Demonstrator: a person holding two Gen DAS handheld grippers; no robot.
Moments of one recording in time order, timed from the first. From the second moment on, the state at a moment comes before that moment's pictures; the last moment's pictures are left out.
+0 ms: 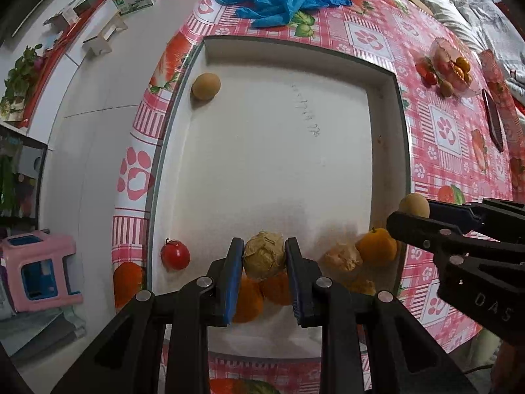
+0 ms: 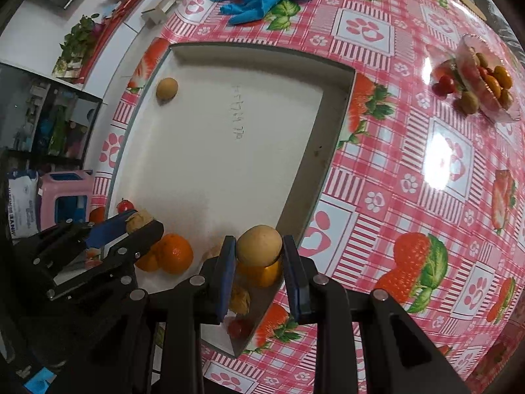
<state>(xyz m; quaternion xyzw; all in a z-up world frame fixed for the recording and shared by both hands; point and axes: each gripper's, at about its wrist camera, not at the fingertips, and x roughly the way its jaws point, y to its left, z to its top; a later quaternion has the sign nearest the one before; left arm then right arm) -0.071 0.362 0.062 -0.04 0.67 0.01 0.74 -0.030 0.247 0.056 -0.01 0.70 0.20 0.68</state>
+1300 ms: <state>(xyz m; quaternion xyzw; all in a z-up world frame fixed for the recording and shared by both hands) -0.087 0.354 0.084 0.00 0.64 0.02 0.76 -0.044 0.239 0.090 -0.06 0.67 0.17 0.72</state>
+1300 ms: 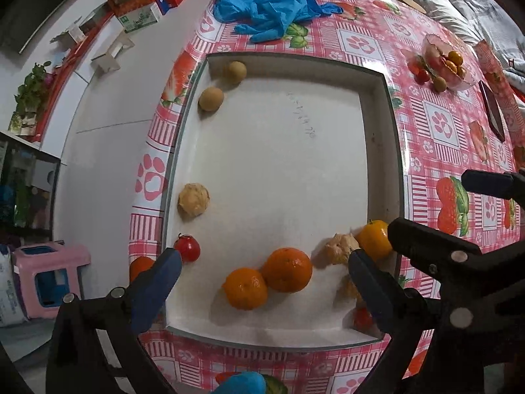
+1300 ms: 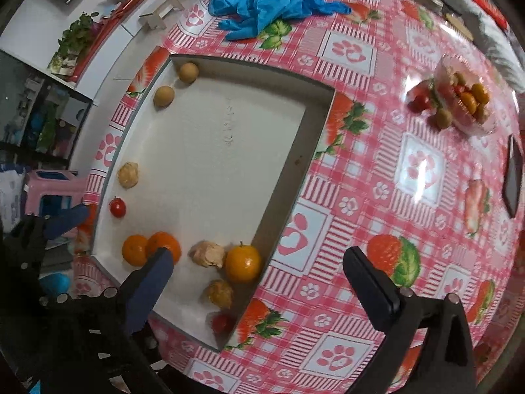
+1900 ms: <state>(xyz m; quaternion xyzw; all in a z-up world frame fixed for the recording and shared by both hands) -0.100 0.338 0.093 0.05 0.66 0.02 0.75 -0.055 0.239 0.109 -0.09 0.66 0.18 0.73</state>
